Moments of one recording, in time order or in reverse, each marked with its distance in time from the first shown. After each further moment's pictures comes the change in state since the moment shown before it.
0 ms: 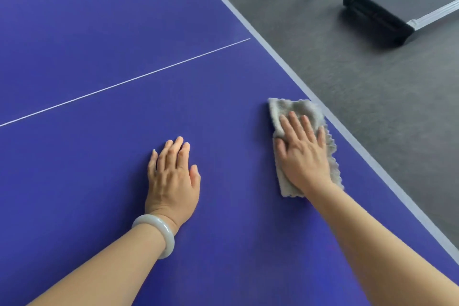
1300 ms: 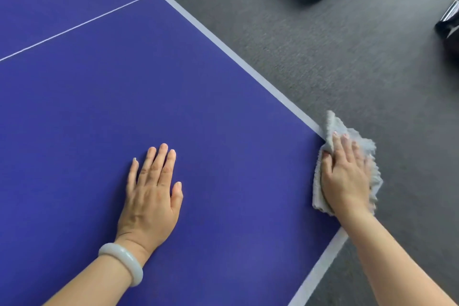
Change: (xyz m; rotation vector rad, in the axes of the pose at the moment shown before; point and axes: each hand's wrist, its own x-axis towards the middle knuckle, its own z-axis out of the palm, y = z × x) left_hand -0.135 0.072 0.010 0.040 -0.115 0.394; right_hand -0.223 0.190 -0.041 0.043 0.050 0.611
